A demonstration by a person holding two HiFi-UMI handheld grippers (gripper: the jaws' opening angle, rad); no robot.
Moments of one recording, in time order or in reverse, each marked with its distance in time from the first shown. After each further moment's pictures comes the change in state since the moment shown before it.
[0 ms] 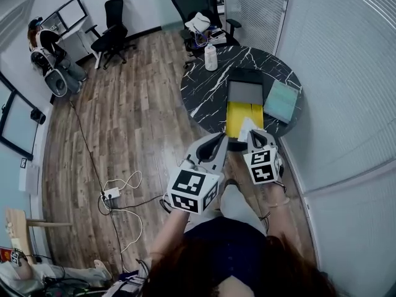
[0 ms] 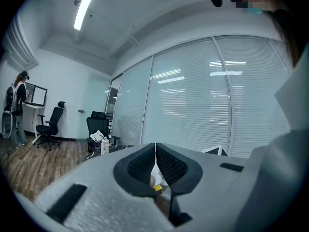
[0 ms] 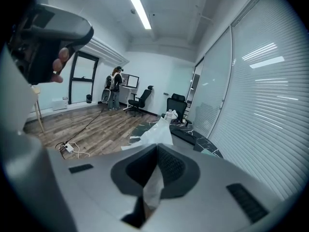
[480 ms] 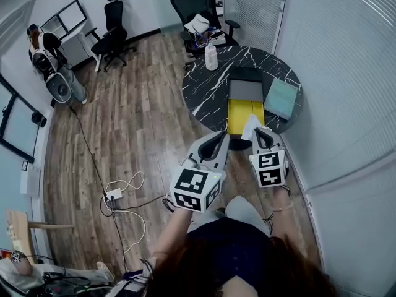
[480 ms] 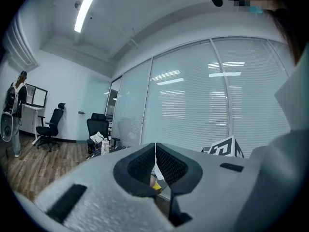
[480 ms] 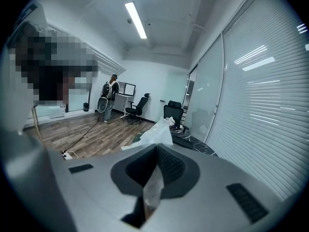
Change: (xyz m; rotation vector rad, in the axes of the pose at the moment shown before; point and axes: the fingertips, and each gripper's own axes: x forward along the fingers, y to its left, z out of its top) left arm -0.018 -0.005 -0.001 0.005 -0.021 -0.001; right arm -0.040 0.005 0.017 0.073 -0.087 -0.034
